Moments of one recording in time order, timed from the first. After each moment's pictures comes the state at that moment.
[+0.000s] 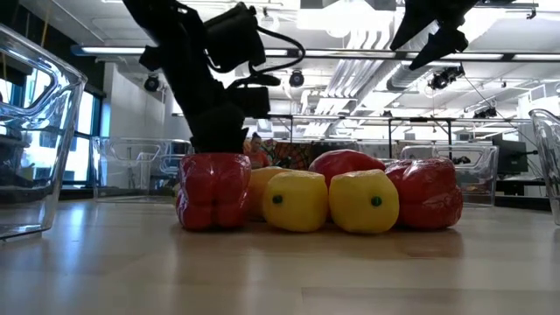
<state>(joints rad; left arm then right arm) -0.02 1.78 0.99 -0.30 -0.14 -0.18 -0.27 0.96 1.11 -0.88 0.29 0.42</state>
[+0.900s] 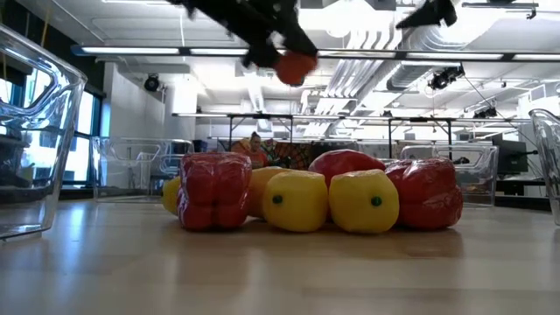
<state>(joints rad) 0.20 1.64 1.28 -0.02 -0.23 -0.09 -0.27 0.86 1.11 -0.51 0.39 0.34</state>
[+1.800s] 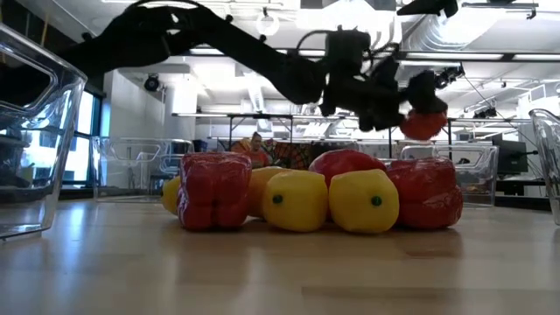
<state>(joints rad) 0.20 2.60 2.17 0.35 -0.11 -0.08 -0.28 0.84 1.11 -0.41 0.42 0.34</state>
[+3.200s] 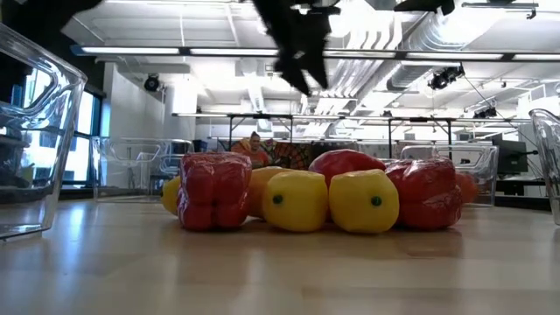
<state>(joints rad) 0.24 2.05 2.07 -0.97 -0.14 0.06 -0.28 0.84 1.11 -0.38 0.38 0.30</state>
